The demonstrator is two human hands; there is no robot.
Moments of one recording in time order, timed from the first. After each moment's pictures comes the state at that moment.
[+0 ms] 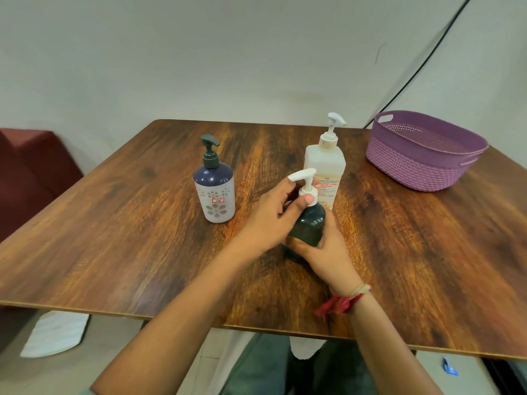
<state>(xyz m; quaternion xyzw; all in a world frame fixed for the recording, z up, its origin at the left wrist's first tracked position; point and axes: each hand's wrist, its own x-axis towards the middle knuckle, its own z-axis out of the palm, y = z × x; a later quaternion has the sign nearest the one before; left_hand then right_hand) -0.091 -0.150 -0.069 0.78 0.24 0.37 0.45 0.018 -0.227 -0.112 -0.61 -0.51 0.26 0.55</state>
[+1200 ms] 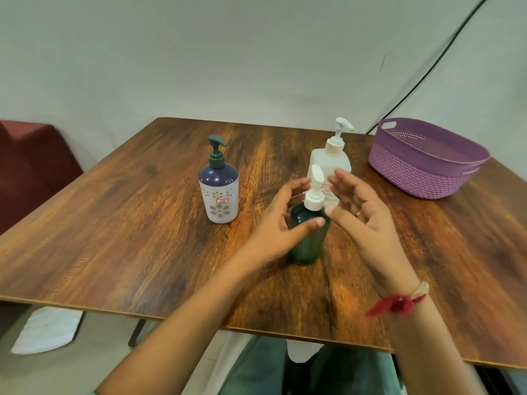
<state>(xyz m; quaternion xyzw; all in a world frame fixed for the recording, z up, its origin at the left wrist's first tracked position) -0.092 -0.157 -0.087 0.74 0.20 0.39 0.51 0.034 -0.250 -0.046 -0.52 -0.53 0.27 0.62</state>
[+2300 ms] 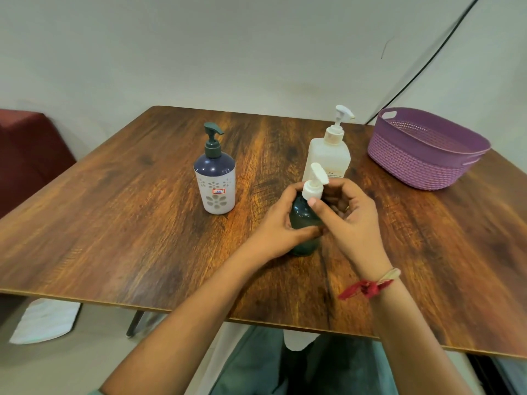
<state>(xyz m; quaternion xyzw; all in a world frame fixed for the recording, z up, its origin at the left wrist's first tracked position) -0.086 -0.157 -0.100 0.73 0.24 0.36 0.53 0.030 -0.234 -0.067 -0.56 -0.53 0.19 0.61</state>
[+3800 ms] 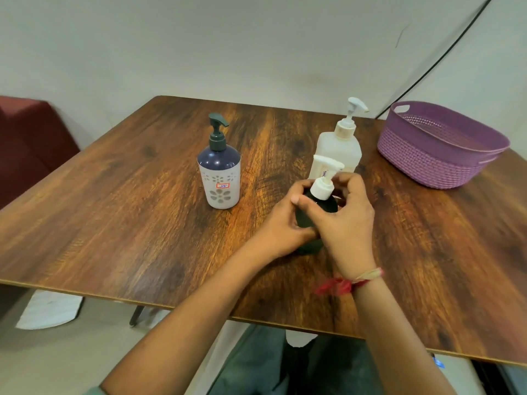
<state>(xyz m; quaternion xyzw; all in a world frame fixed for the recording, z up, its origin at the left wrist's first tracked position) -0.081 -0.152 -0.111 0.73 0.24 0.36 0.53 0.007 -0.222 -0.072 -0.67 -0.47 0.08 0.57</state>
